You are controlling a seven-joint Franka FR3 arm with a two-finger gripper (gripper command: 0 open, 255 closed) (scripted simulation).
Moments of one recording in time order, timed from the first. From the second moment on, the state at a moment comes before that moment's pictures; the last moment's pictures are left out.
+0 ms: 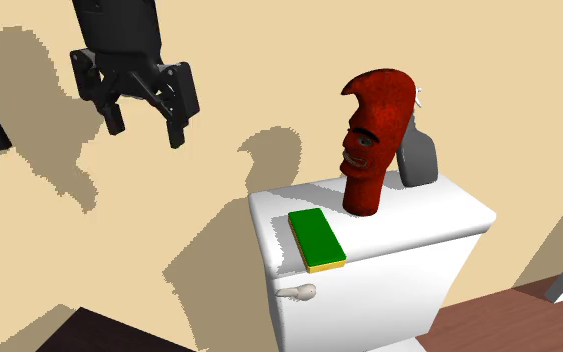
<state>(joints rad) -0.02 -0.79 -0.05 -2.38 0.04 1.61 -0.10</state>
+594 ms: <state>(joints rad) -0.10 -0.55 -0.04 -2.22 0.01 1.71 0.06</state>
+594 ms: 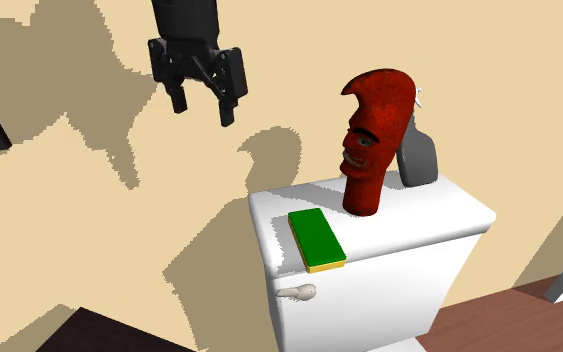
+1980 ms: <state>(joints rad) -0.28 0.10 -0.14 -1.45 -0.08 1.68 0.48</state>
